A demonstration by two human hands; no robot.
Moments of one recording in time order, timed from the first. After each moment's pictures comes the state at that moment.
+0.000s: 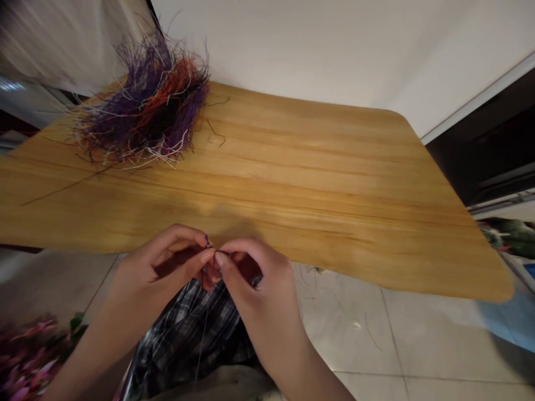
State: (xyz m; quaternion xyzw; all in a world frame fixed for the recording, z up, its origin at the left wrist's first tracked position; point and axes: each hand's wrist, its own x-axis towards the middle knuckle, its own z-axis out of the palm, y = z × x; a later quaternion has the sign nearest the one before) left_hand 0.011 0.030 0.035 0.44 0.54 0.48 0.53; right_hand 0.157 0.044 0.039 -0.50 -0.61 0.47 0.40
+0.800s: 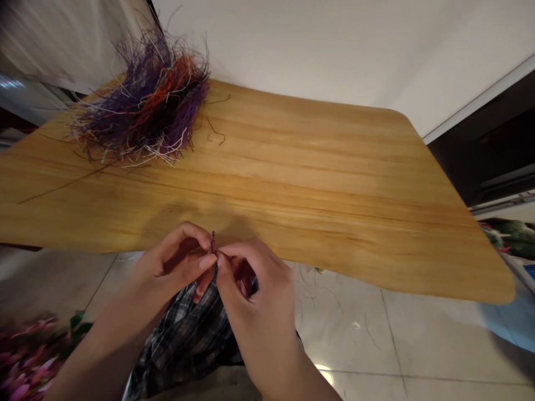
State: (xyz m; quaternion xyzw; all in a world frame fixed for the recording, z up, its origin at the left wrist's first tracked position) left_hand 0.008 0.031 0.019 0.38 0.45 0.49 0.64; right_hand 0.151 0.036 0.037 -0.52 -0.64 0.38 0.42
